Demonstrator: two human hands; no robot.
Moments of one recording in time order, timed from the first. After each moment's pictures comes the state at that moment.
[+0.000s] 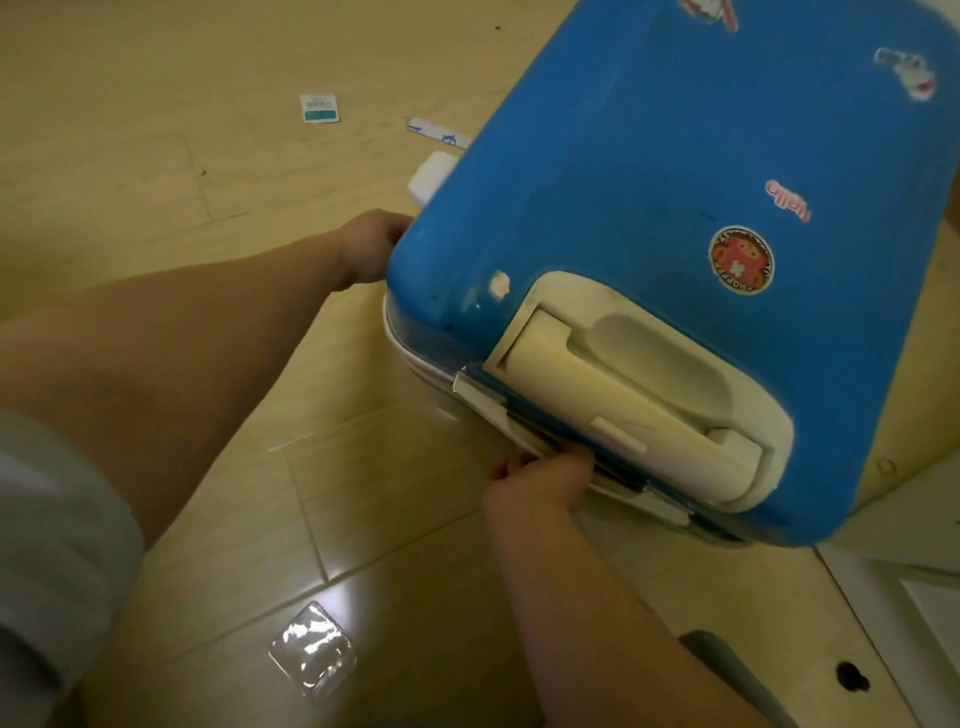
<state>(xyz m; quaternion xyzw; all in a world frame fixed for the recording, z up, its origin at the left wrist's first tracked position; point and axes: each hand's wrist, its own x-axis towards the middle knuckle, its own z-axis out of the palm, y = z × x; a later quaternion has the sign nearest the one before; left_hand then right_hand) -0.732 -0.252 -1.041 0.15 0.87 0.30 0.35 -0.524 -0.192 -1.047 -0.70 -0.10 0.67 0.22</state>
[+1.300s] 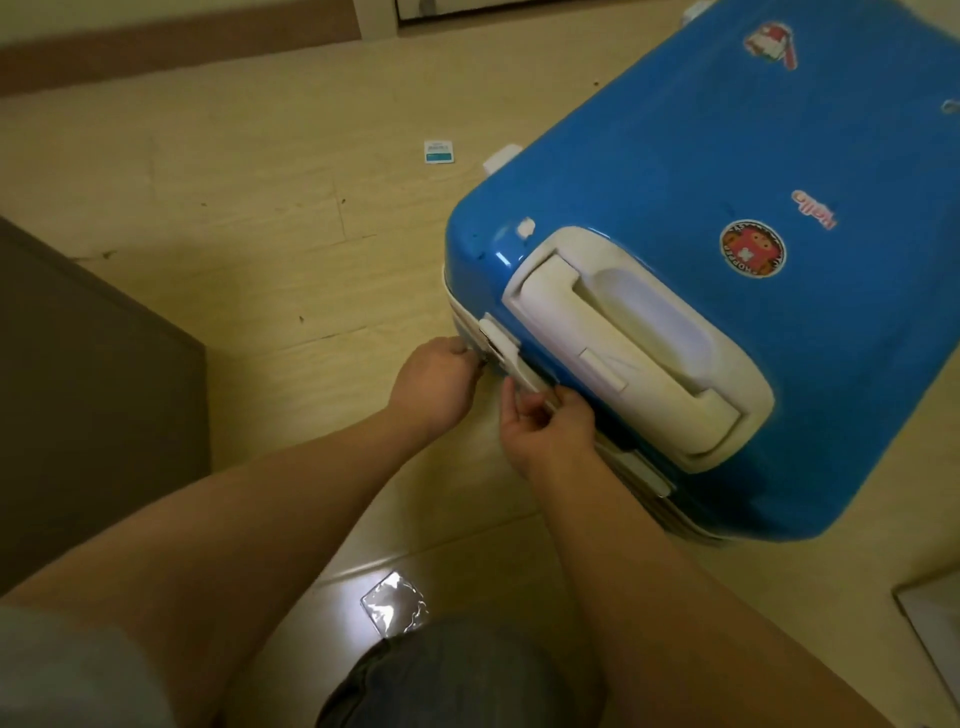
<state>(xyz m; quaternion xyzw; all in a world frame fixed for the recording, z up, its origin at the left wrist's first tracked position) -0.621 -0.322 -1.054 0.25 0.96 0.09 0.11 -0.561 -0.228 -1.008 -0.57 0.06 0.82 0.07</state>
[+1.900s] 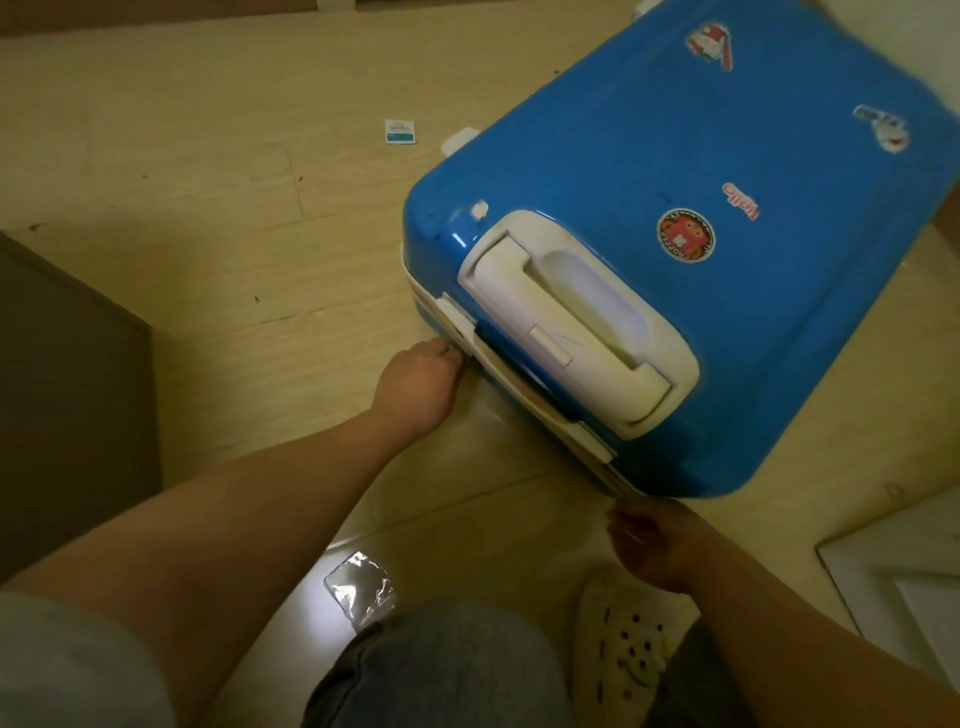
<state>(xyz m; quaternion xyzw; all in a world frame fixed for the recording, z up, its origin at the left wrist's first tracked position) -0.598 -0.312 -1.060 0.27 0.95 0.10 0.16 -0.427 -0.120 -1.041 -0.67 -0.35 0.63 -0.17</state>
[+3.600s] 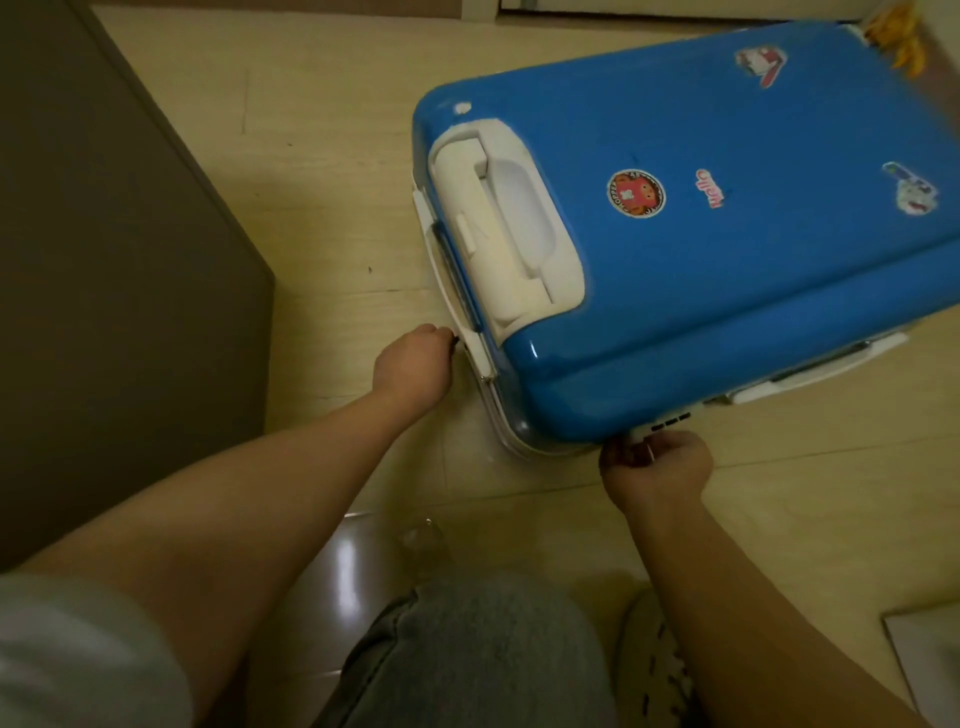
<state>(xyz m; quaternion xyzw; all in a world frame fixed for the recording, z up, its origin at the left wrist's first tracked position) -0.597 -0.412 -1.059 0.07 0.97 0.13 0.17 -0.502 -0.226 -1.013 -0.60 -0.09 0.78 0.14</state>
